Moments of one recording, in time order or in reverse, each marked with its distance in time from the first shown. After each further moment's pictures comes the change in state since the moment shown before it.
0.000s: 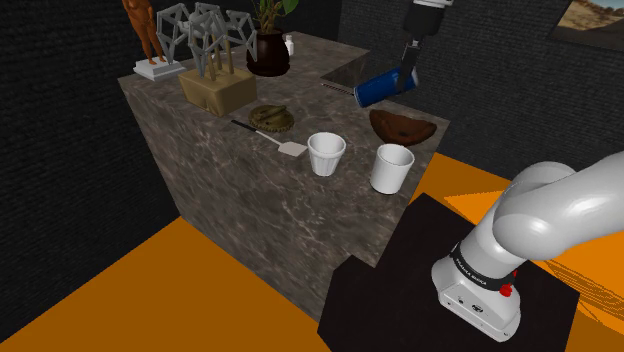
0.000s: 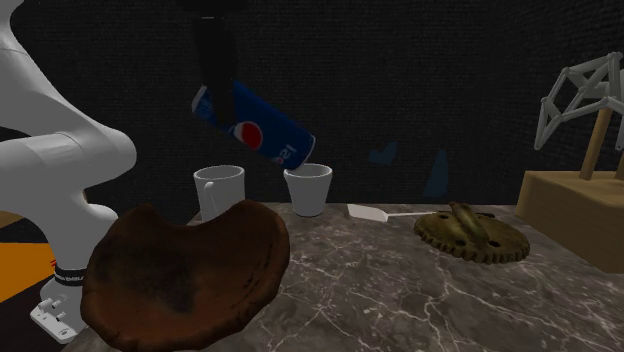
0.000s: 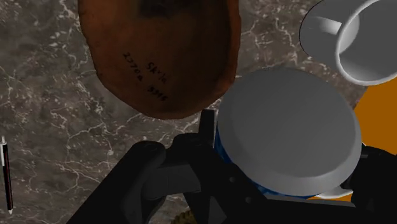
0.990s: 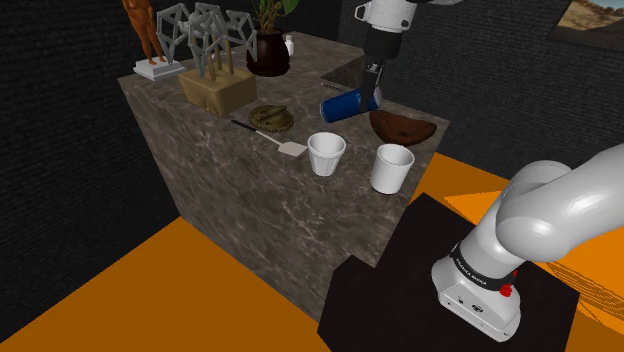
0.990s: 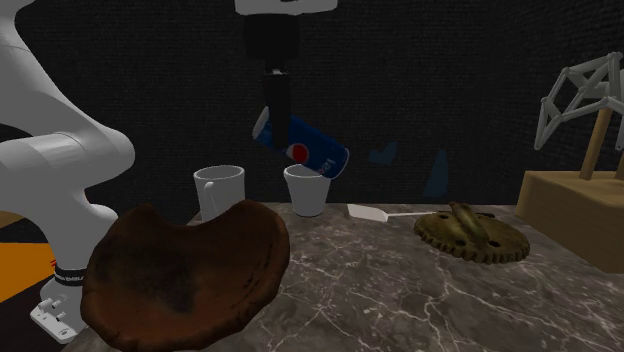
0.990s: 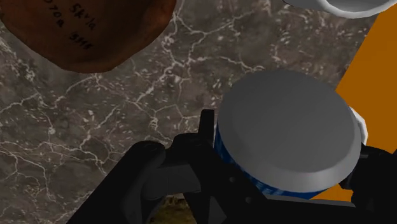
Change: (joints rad) arm 0.059 0.079 0.122 -0.057 0.070 0.145 0.144
